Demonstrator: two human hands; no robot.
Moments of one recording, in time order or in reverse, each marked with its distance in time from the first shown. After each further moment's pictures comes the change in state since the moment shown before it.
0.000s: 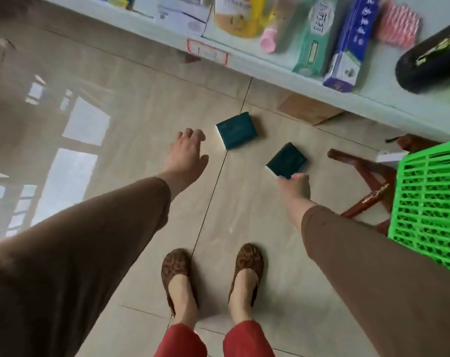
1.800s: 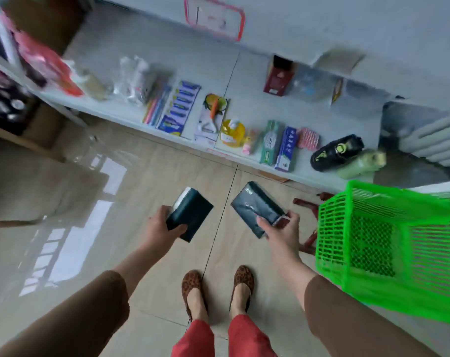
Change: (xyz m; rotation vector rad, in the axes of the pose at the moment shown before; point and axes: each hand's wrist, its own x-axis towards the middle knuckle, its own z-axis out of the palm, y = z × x) left_hand -0.206 0.050 -0.282 -0.482 -0.055 -0.377; right_hand -0.292 -0.114 -0.181 0.528 -0.083 -0.247
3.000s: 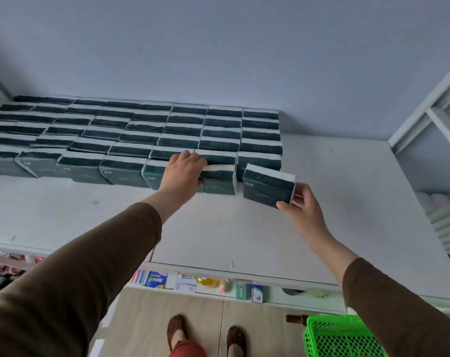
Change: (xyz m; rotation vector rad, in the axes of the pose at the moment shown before) left_hand 0.121 0.575 -0.197 0.946 0.507 0.994; right_hand 0.148 -0.460 -0.113 -0.016 -0.096 -0.603
